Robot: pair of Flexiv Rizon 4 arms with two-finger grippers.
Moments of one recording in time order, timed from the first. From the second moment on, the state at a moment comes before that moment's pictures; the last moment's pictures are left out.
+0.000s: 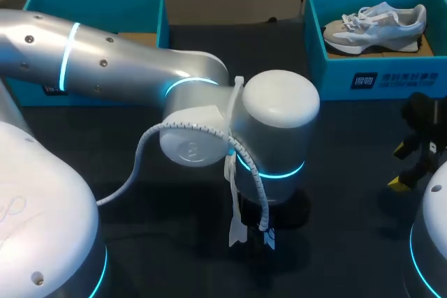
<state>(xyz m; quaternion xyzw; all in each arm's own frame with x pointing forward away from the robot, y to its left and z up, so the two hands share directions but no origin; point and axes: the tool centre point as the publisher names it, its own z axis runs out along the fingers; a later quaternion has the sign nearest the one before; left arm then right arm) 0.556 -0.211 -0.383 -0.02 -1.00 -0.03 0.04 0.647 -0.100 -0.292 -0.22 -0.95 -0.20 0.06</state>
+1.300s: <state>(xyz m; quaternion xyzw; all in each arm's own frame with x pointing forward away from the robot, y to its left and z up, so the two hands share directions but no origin) 0.631 -0.192 -0.294 -0.06 -1.00 -0.02 0.05 0.647 -0.100 -0.292 -0.22 -0.95 -0.20 0.06</state>
